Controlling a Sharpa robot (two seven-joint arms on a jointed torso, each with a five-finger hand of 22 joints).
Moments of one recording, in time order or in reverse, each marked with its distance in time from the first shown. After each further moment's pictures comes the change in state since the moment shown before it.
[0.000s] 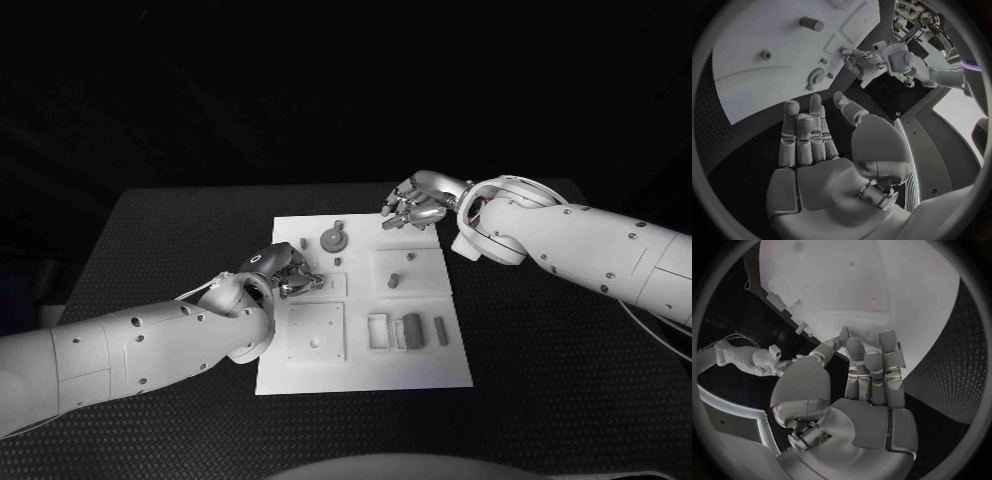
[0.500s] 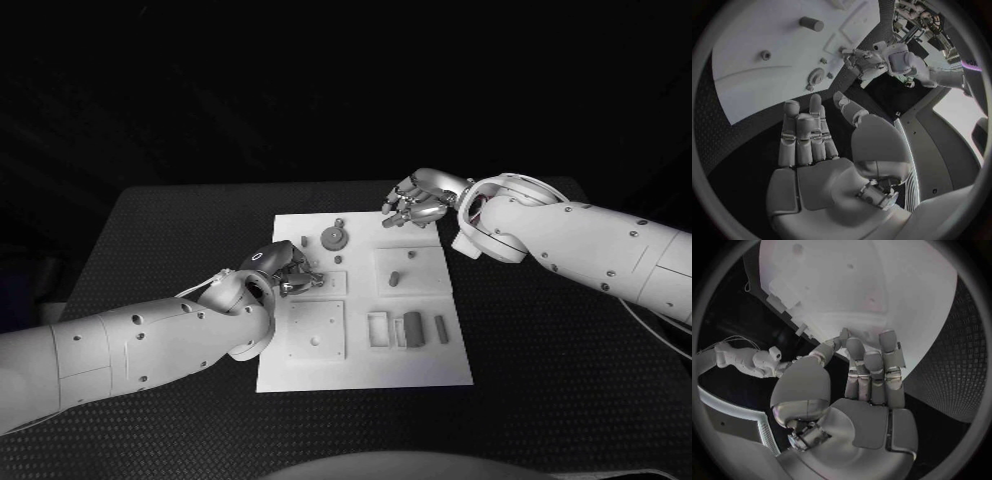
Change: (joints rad) left arm 0.001 0.000 0.001 0.000 -0.014 0.017 -0.007; left_hand 0.003 -0.003 0.002 0.002 0.000 -0.001 0.000 0.000 0.002 -0.002 0.002 0.000 0.000 -0.002 -0.002 0.000 0.000 0.000 0.001 0.001 0.000 0.000; right arm 0.000 0.001 0.000 -0.001 0.000 0.001 0.000; right_hand 0.000 0.000 0.000 0.000 0.000 0.001 -0.001 0.000 0.000 0.000 0.000 0.000 0.000 0.000 0.000 0.000 -0.001 0.000 0.000 0.000 0.000 0.000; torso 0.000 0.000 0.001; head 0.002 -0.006
